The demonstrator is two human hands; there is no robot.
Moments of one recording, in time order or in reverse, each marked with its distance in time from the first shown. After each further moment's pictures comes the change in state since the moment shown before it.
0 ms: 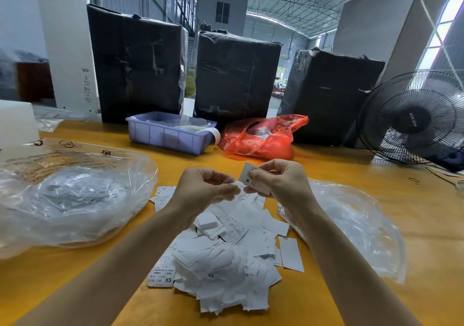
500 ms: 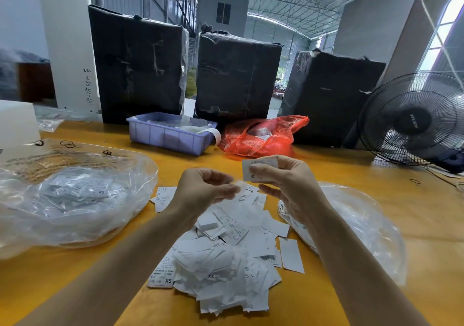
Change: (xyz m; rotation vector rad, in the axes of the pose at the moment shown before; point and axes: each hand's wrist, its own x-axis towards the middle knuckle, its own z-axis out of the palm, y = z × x) left_hand 0.000 -0.002 0.002 -0.034 0.047 -0.011; right_hand 0.004 -0.005 -0.009 0.136 -0.070 0.087
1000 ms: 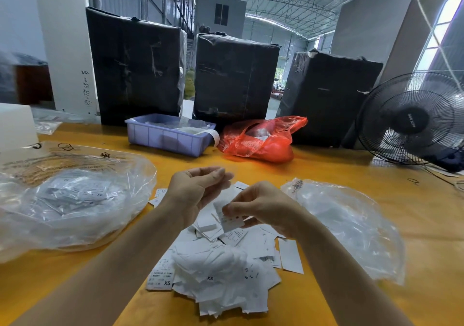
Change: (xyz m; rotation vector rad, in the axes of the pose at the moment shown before) left_hand 0.005 0.005 -0.004 -0.427 0.006 -0.148; right_hand -0.002 0.020 0.015 -0.421 -0.376 0.180
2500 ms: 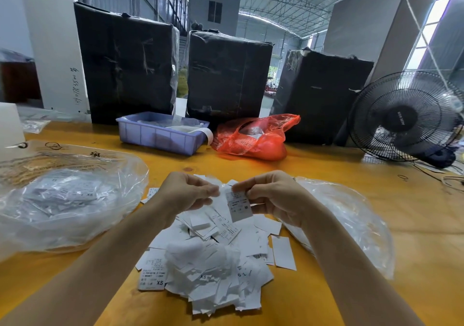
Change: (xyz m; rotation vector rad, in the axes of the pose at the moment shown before) left_hand 0.010 -0.003 -0.018 0.601 -0.009 0.016; right_hand -0.008 0.000 -0.026 0.350 0.054 0.010
